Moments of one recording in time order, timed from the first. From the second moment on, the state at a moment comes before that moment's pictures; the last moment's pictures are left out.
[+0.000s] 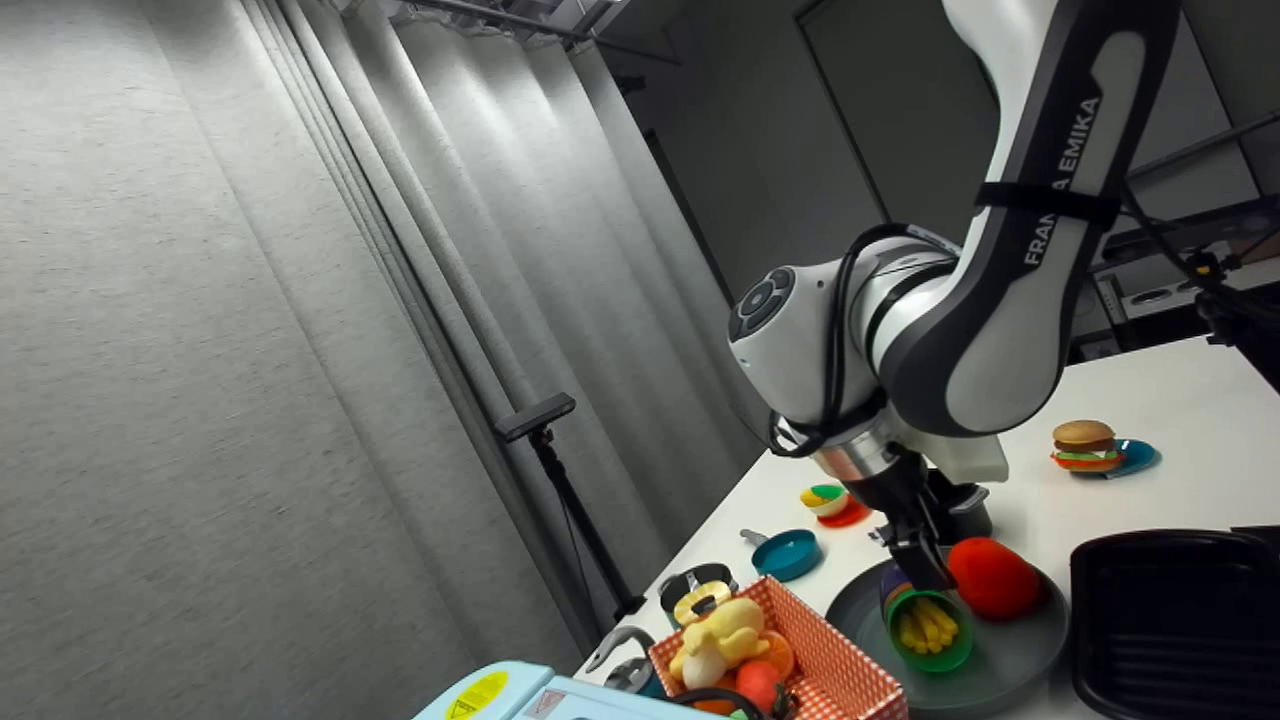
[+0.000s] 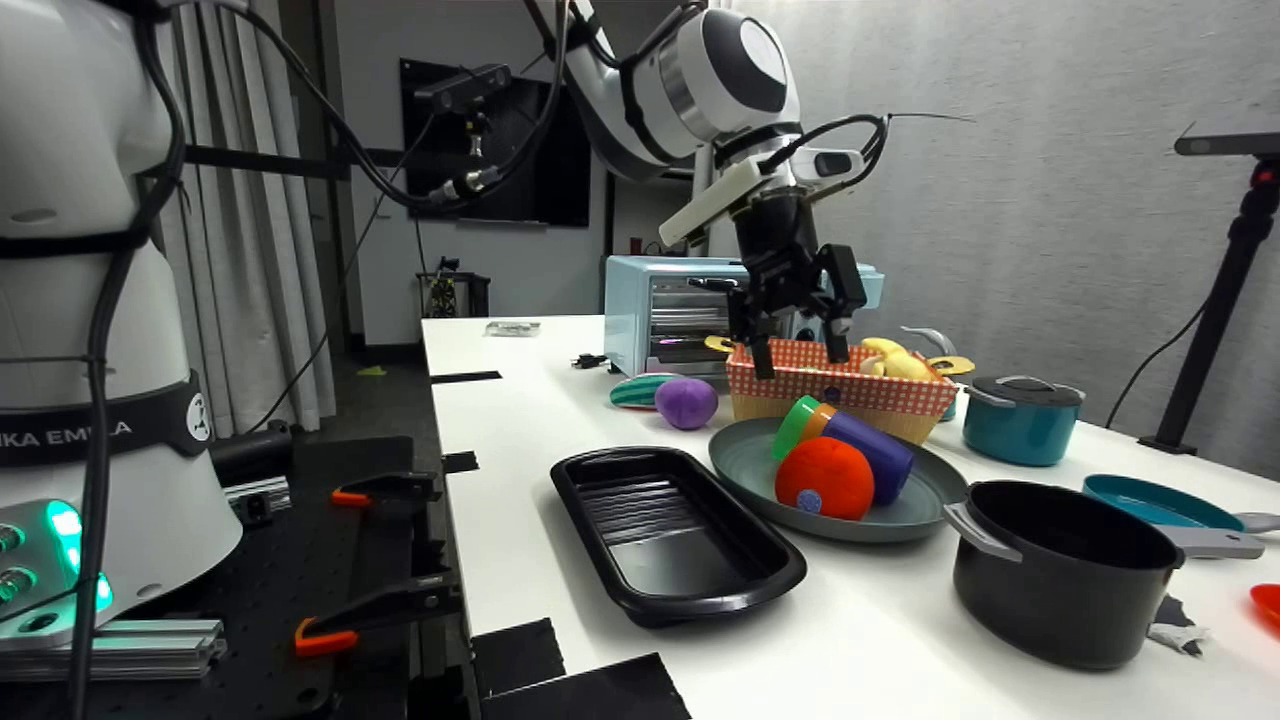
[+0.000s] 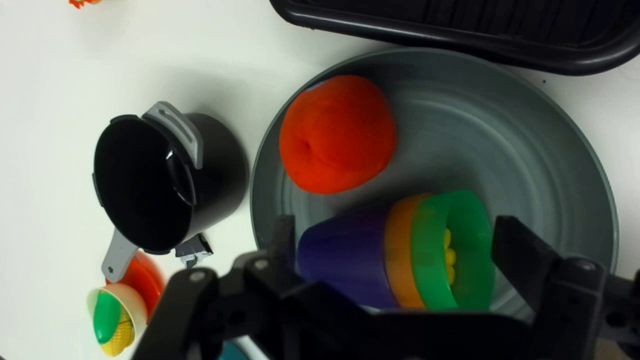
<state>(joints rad) 0.01 0.21 0.01 -2.18 -0.65 2.34 0.30</state>
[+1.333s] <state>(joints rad) 0.08 0.42 -0.06 -2.06 -1.05 2.40 0.46</state>
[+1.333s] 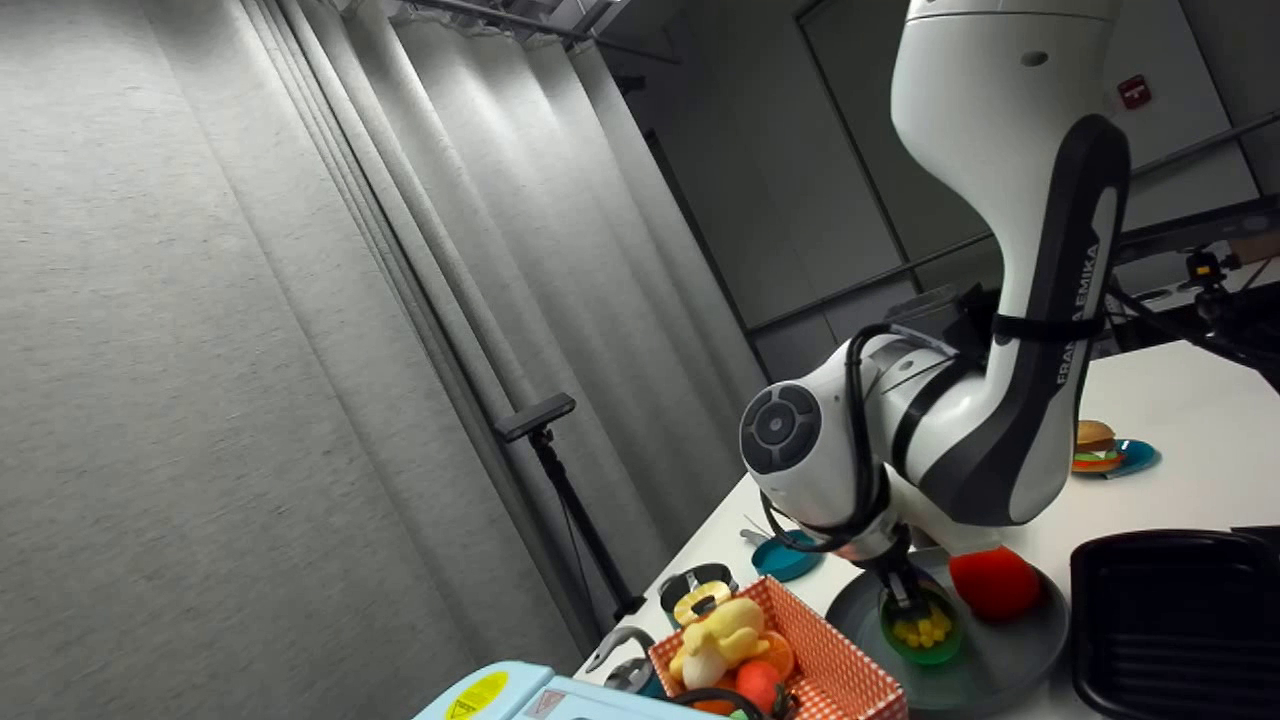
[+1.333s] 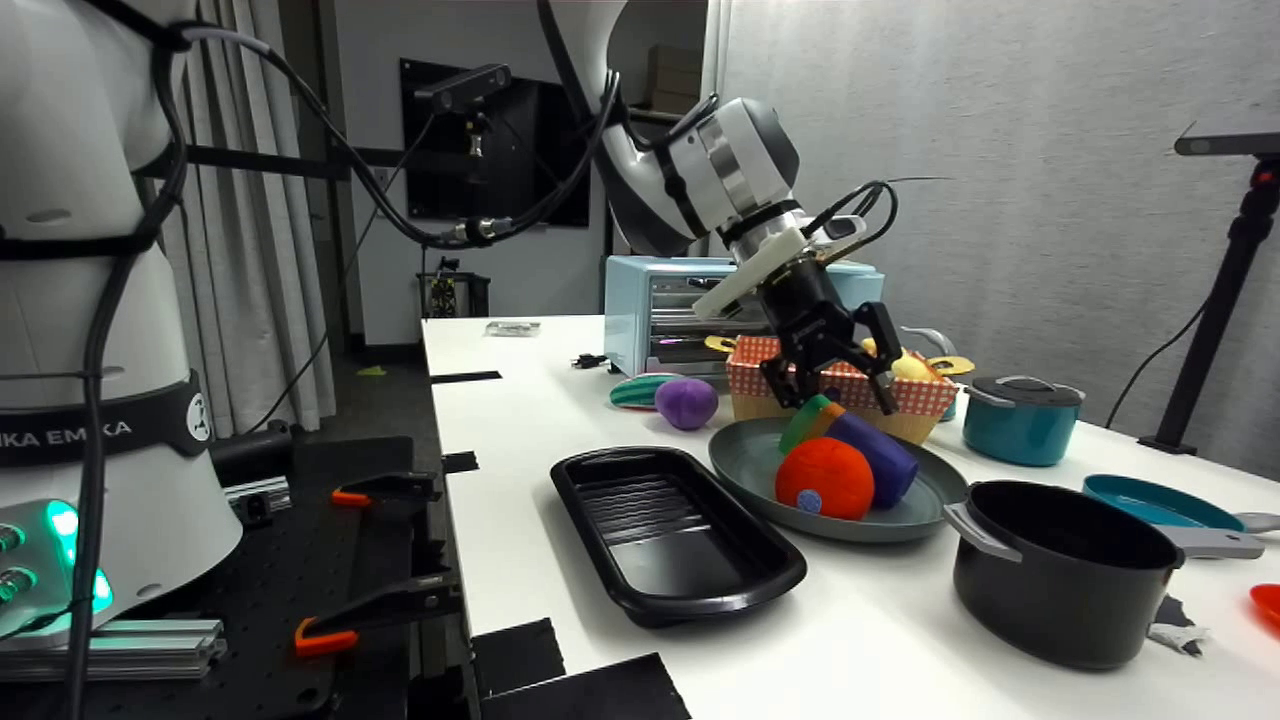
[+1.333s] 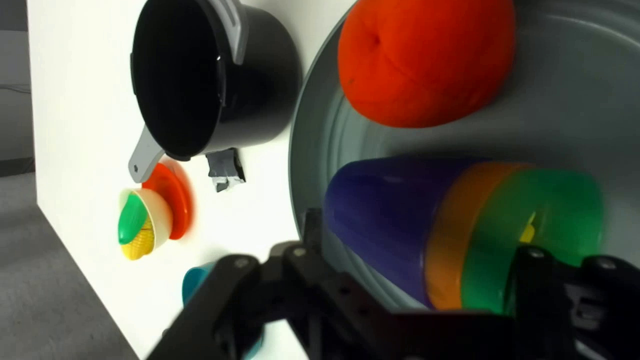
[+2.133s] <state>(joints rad) 0.09 0.40 -0.06 -2.03 -1.08 2.39 0.53</state>
